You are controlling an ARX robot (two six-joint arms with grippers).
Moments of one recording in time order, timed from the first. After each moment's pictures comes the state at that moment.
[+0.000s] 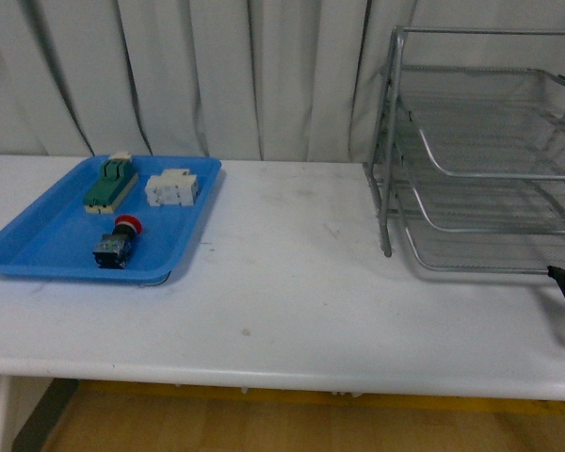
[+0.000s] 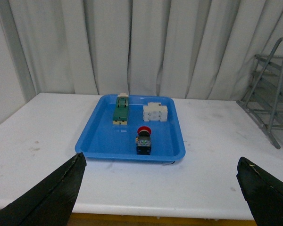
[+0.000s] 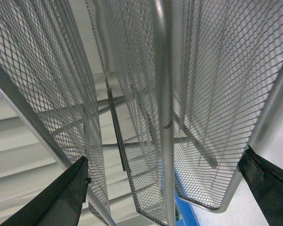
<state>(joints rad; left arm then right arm) 0.00 0.01 0.01 0.00 0.00 -0.01 -0.20 2.27 0.80 1.29 -0.42 1.61</state>
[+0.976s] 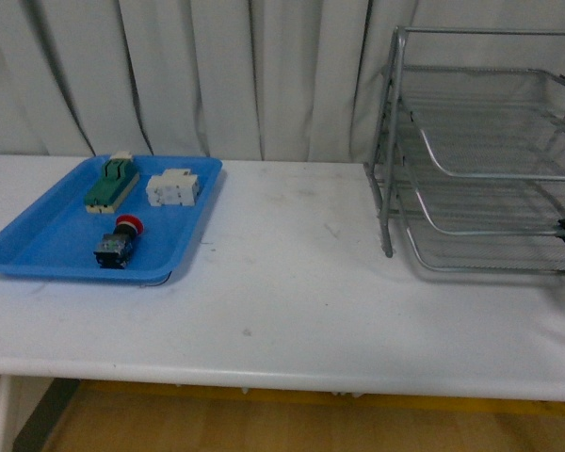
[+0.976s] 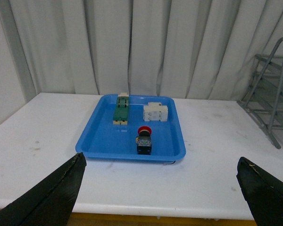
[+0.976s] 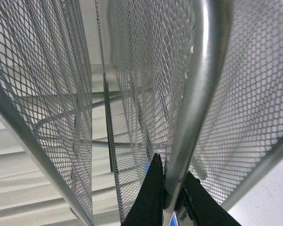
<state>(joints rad) 0.00 0.01 0.01 0.00 0.00 -0.01 -0.23 2.34 0.88 1.29 -0.46 1.47</state>
